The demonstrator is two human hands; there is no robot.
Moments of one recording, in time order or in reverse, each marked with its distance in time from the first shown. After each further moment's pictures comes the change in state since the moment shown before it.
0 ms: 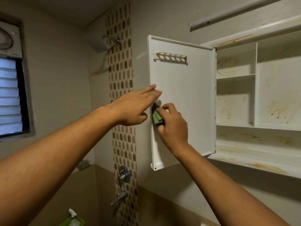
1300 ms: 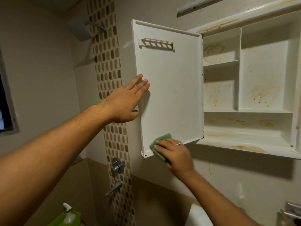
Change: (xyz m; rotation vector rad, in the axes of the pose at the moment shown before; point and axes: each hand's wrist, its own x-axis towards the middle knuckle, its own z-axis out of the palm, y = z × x) left_hand 0.001 0.014 0.026 0.083 -0.004 -0.044; right_hand -0.143 0.080 0.005 -0.081 -0.224 -0.242
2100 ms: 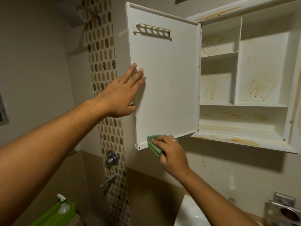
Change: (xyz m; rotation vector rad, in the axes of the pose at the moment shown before) left_hand 0.007 0.004 0.021 0.047 0.040 -0.023; right_hand -0.014 -0.004 0.004 0.158 -0.065 0.297
